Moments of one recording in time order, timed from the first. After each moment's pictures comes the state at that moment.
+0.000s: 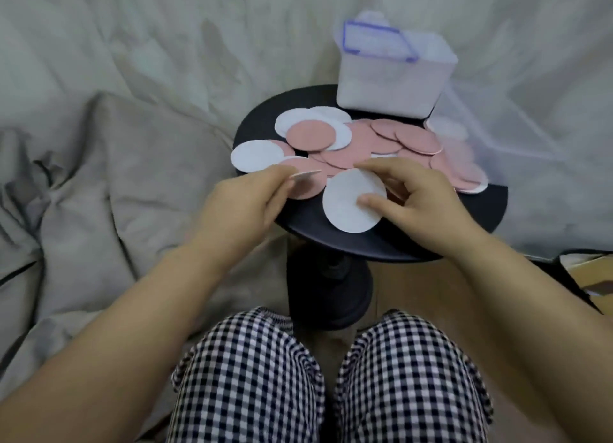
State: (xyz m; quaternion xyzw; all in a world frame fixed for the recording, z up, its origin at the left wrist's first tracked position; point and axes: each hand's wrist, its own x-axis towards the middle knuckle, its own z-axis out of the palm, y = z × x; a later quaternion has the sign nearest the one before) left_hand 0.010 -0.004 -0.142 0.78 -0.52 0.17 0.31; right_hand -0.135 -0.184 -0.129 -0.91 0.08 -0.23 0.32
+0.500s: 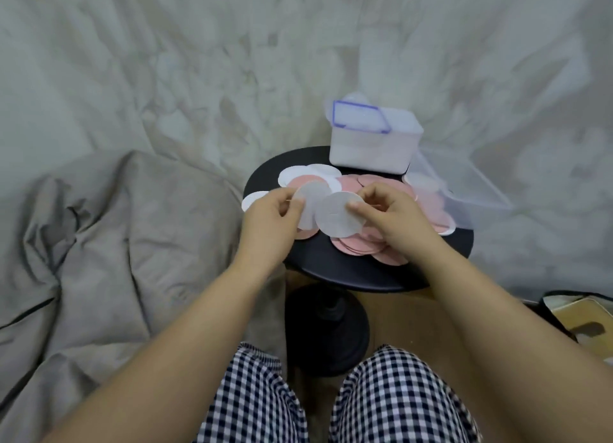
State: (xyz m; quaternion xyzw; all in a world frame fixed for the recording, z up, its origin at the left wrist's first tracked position) left_hand -0.014 -0.032 -0.111 0.73 -0.29 -0.08 0.62; right_hand -0.119 -0.183 -0.107 -0.80 0.18 -0.25 0.51
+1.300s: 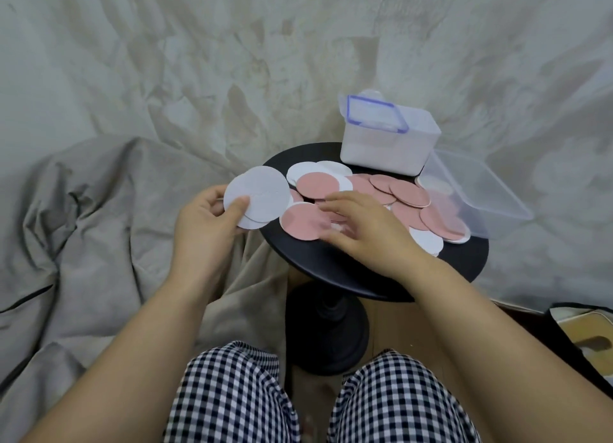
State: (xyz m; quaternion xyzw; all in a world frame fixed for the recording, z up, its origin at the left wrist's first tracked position) left_hand 0.027 0.017 -0.126 0.68 -0.17 -0.04 0.72; right_hand -0.098 -0.159 -0.110 -0.96 0.09 -0.16 0.19
